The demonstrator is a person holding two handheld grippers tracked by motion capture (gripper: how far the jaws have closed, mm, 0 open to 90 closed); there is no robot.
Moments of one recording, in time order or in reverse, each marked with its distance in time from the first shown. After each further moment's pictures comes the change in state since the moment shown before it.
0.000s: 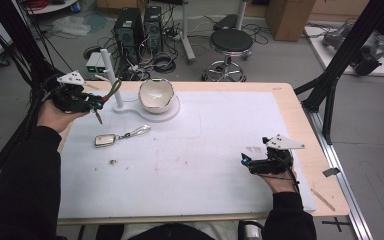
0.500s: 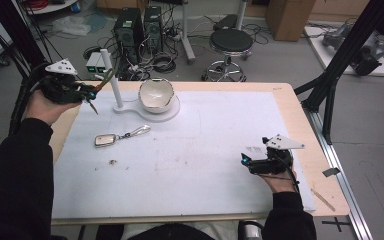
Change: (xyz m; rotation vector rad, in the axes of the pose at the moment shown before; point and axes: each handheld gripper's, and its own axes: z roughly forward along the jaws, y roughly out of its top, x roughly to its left) left arm 0.008 0.021 -0.026 -0.013 0.058 0.025; right arm -0.001 0.000 0.001 0.001 -0.002 -0.002
